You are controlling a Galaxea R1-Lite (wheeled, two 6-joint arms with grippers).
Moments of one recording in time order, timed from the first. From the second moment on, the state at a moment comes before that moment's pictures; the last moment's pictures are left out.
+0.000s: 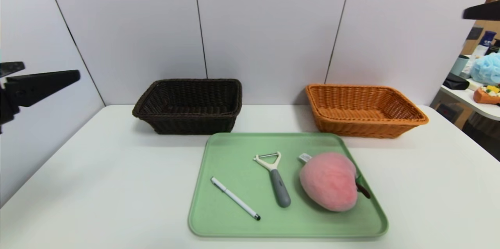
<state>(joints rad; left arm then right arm) -0.14 1.03 -0.95 -0.01 -0.06 0.04 0.15 1.29 -1.56 0.53 0.11 0.06</state>
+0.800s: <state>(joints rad) -0.31 1.24 -0.88 -0.07 0.05 -0.19 0.42 1.72 -1.73 1.09 0.00 0.48</state>
